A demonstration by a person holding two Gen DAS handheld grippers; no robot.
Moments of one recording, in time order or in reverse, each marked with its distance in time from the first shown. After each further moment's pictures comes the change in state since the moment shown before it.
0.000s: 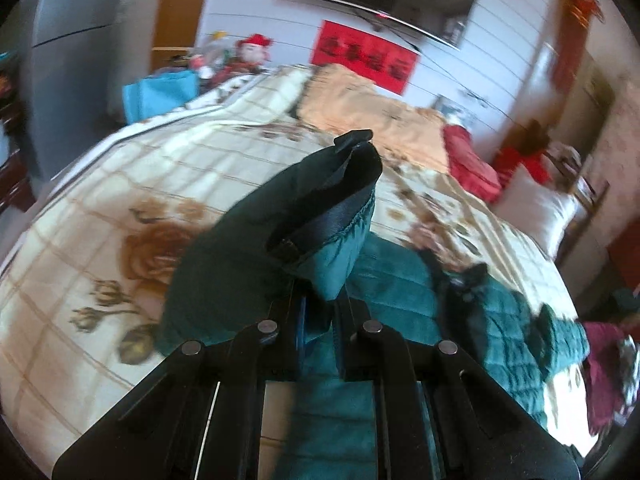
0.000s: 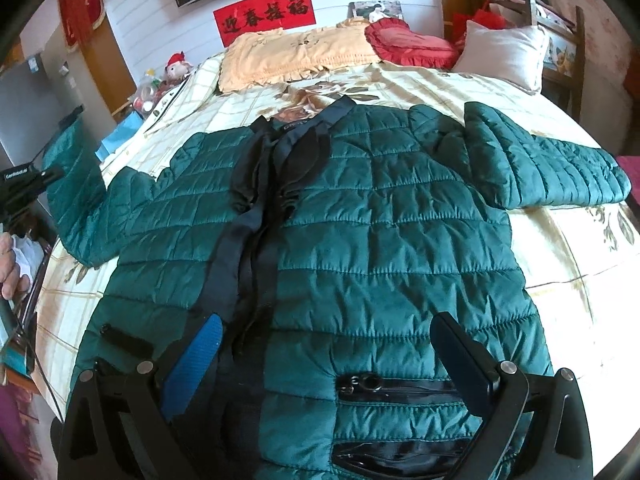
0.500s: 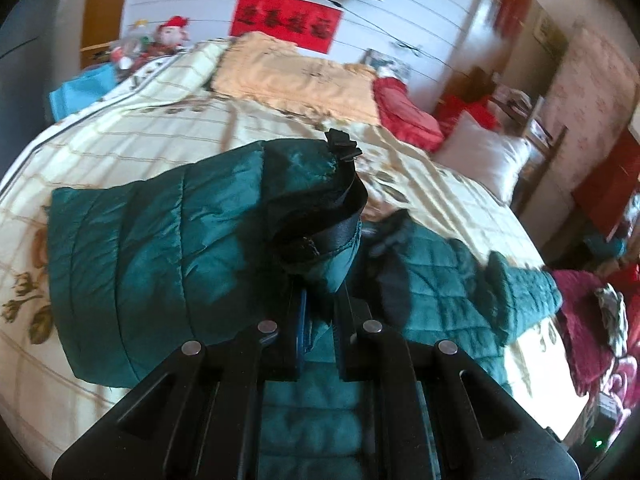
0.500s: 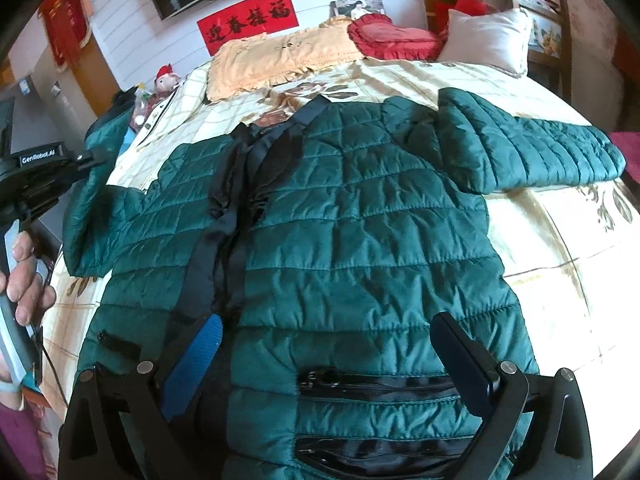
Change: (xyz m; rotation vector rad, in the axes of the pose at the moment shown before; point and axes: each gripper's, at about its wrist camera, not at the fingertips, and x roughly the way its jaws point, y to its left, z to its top) left arm 0.034 -0.126 -0.032 0.127 0.110 -0.149; right arm -0.003 -0.033 -0.003 0.063 -0.004 0.011
